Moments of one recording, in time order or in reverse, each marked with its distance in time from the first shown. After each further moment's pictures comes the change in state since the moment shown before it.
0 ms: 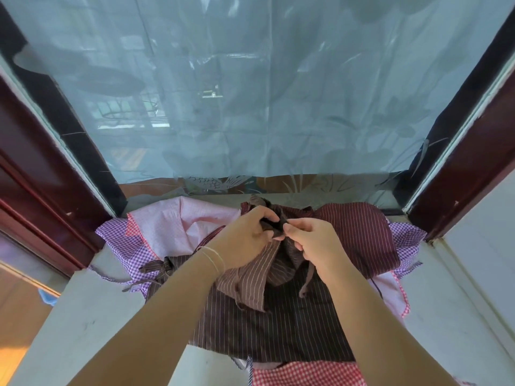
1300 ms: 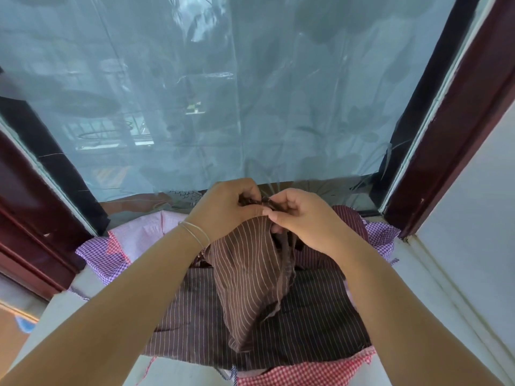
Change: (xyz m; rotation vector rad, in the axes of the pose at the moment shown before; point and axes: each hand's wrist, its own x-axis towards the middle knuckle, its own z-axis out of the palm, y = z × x) left_hand 0.024 0.051 -0.026 0.095 0.277 0.351; right_hand -0.036 -0.066 -0.053 -0.397 -0.214 -0.385
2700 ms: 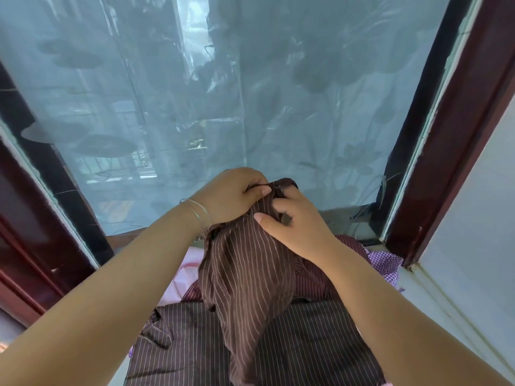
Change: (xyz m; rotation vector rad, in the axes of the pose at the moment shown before) left_hand 0.043 0.030 -0.067 0.263 -0.083 0.149; right_hand 0.032 -0.027 0.011 -0.258 0.291 -0.425
